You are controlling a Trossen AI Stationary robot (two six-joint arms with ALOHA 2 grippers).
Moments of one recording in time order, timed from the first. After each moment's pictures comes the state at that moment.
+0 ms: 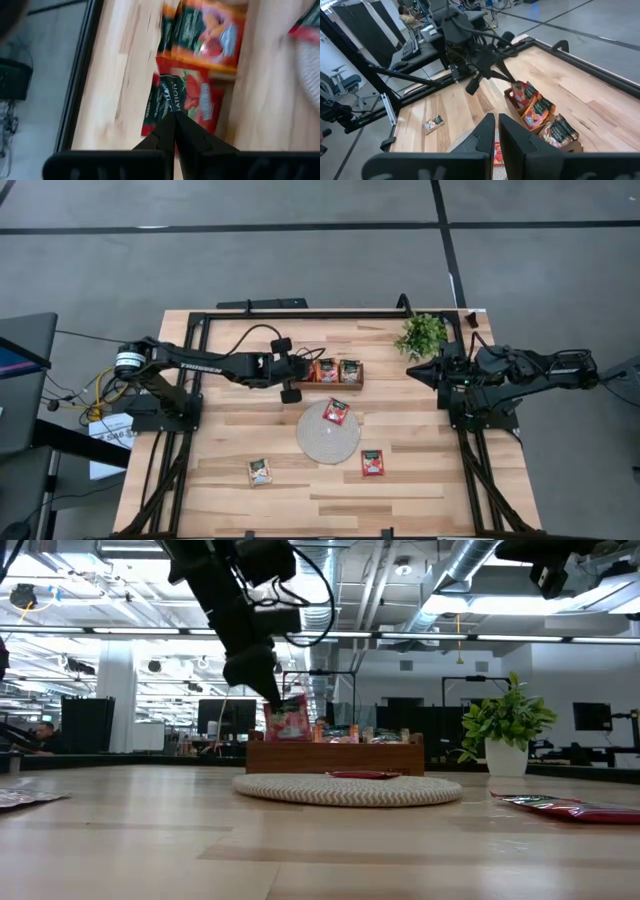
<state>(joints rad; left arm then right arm) 0.11 1.59 1.03 -0.36 -0.48 0.17 0.15 0.50 0.69 -0.47 0.26 0.41</state>
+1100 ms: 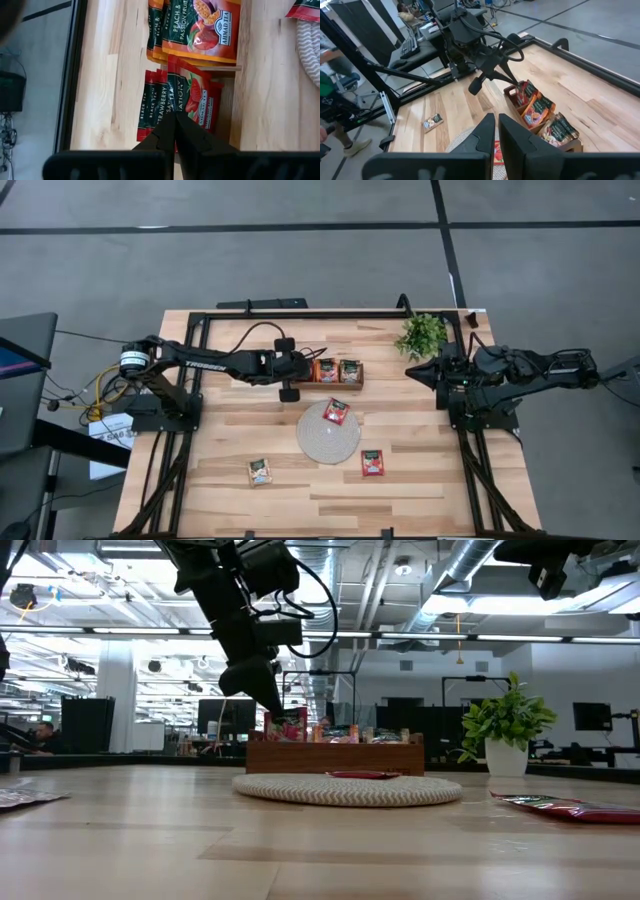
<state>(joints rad) 0.14 1.63 1.03 -0.35 -0.42 0.28 0.15 0.51 0.69 -0.47 0.26 0.41</state>
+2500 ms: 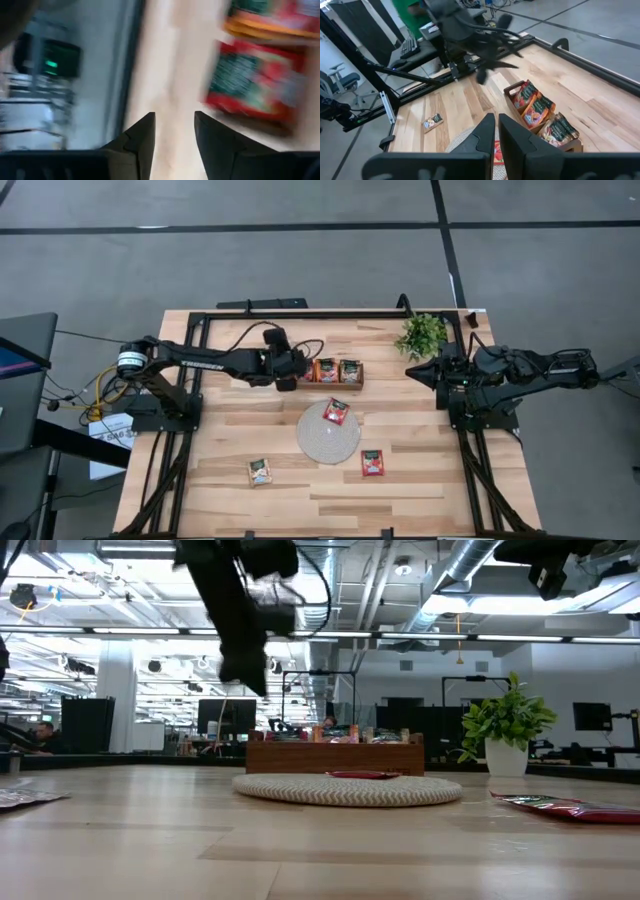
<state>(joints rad) 0.10 1.60 1.11 -0.56 -0.72 0.19 0.15 0.51 0.69 -0.47 0.26 0.41</state>
